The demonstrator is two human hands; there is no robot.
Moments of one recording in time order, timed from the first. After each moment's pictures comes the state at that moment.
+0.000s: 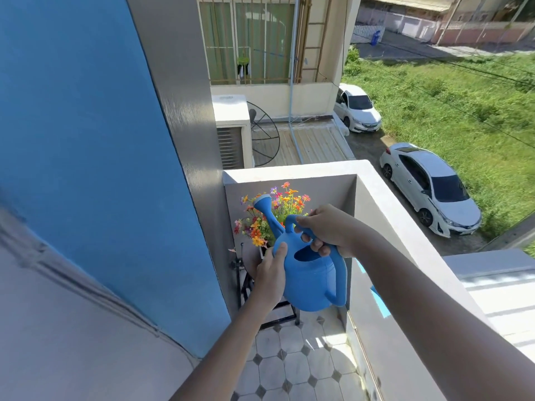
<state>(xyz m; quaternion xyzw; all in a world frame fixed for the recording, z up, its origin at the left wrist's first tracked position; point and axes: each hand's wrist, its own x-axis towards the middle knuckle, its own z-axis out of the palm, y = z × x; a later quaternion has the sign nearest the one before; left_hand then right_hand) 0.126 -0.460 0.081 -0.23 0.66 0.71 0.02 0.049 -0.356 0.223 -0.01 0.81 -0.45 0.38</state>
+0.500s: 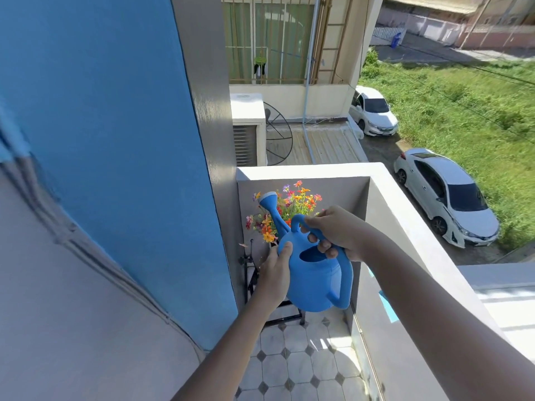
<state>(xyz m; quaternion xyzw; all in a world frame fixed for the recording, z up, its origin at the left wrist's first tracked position) 0.144 -0.465 0.084 -0.25 0.67 0.69 0.01 0.060 -0.360 0.220 -0.04 0.80 -0.46 0.37</state>
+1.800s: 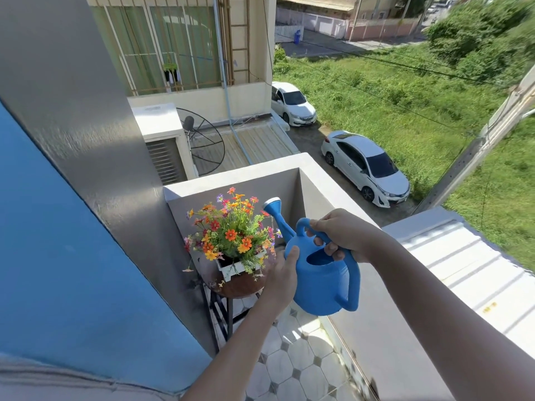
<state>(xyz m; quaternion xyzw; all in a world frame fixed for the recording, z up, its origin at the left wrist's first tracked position) 0.102 -0.377 0.104 -0.13 0.71 0.68 0.16 0.049 -0.247 0.220 0.09 0.82 -0.49 0.28</state>
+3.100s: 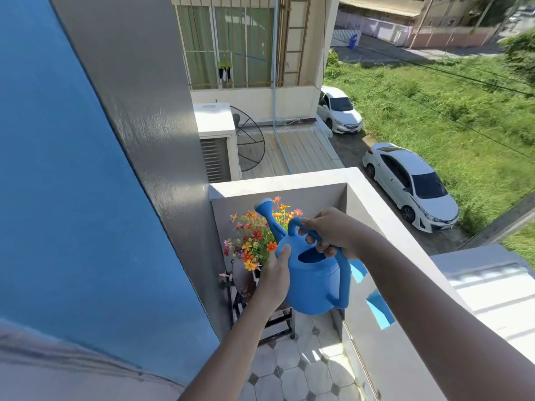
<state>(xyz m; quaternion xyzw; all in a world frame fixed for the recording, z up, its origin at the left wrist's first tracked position) 0.062 -0.470 0.105 -0.22 0.65 0.72 0.08 -0.018 -0.358 0.216 0.01 0.81 -0.47 0.34</state>
